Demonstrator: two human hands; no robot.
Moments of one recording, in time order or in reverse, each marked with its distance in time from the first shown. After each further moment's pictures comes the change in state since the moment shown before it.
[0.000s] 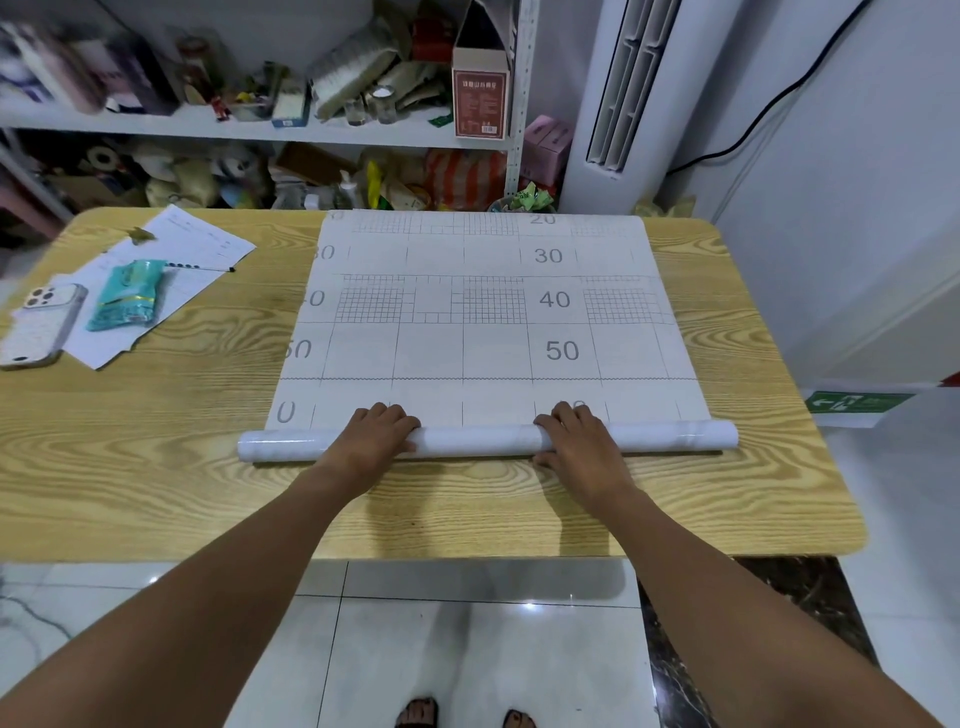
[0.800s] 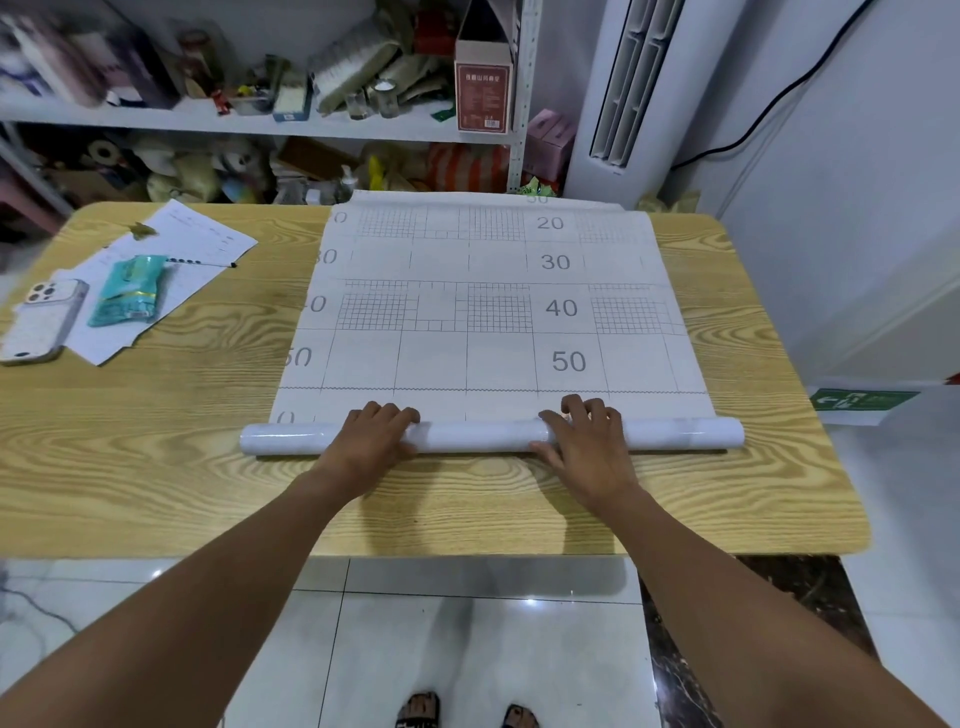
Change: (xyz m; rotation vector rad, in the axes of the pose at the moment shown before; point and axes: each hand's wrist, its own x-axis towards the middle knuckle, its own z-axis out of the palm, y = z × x) left_hand -0.002 0.001 0.002 -0.034 -0.029 -0.100; right_hand -0.003 -0.005 -0.005 -0.146 0.045 0.088
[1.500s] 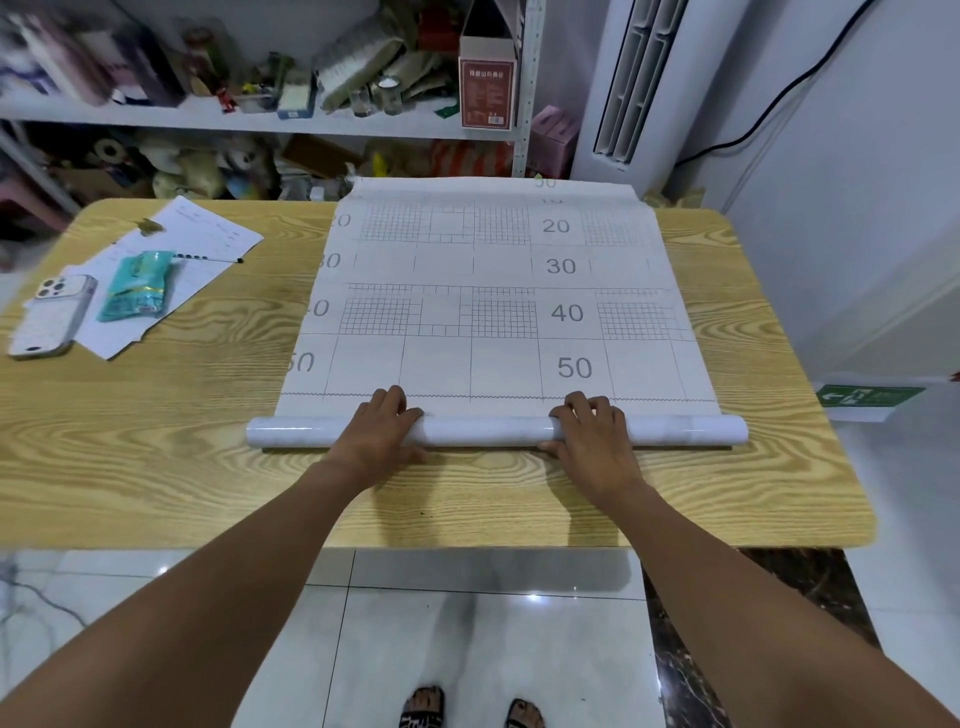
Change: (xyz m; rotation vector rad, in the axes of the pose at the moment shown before) left_hand 0.000 0.002 0.000 0.022 -0.011 -0.001; right_hand -0.002 -0.002 0.006 0.003 0.051 0.000
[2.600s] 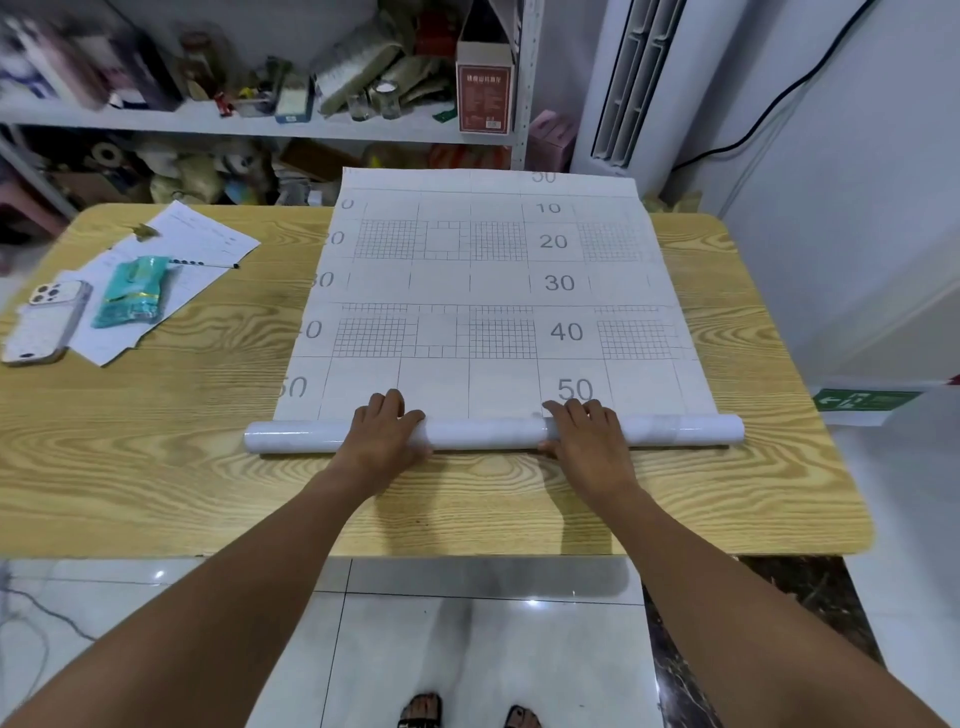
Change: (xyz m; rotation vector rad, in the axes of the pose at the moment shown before) left_hand 0.005 0.009 0.001 0.014 0.054 -0.056; right_hand 0.007 0.001 0.002 0.017 0.013 0.004
